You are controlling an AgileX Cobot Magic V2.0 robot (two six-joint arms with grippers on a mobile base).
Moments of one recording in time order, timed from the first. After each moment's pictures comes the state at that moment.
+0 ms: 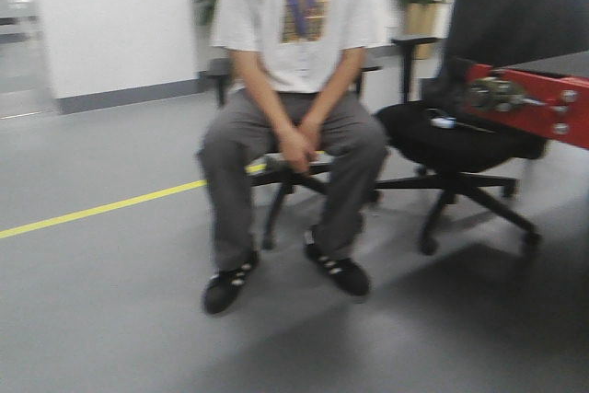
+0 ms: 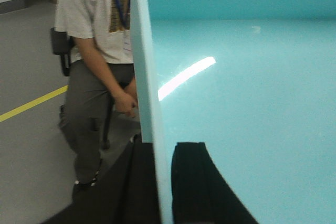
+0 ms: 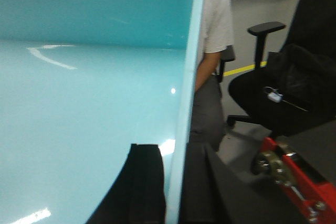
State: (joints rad) left arm -0.40 1.61 -1.98 0.19 0.76 -0.26; right arm 0.17 1.52 -1.84 -0.02 0.64 0.11
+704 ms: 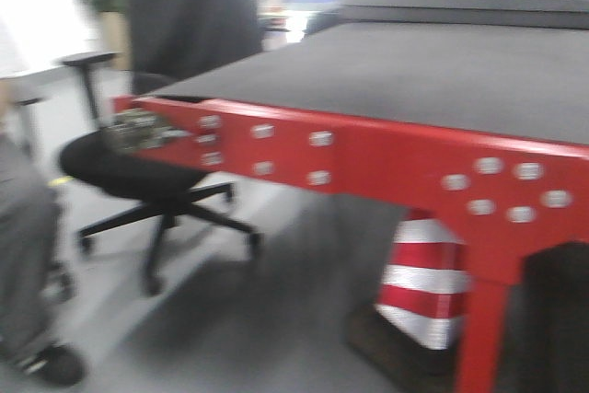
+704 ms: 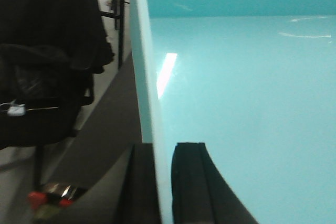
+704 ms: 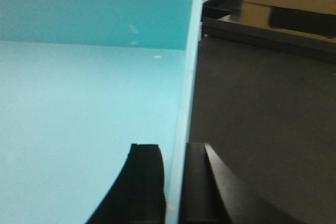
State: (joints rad) left arm -0.40 1.61 -1.98 0.19 0.76 -0.26; right arm 0.17 1.53 -1.84 -0.02 0.62 0.11
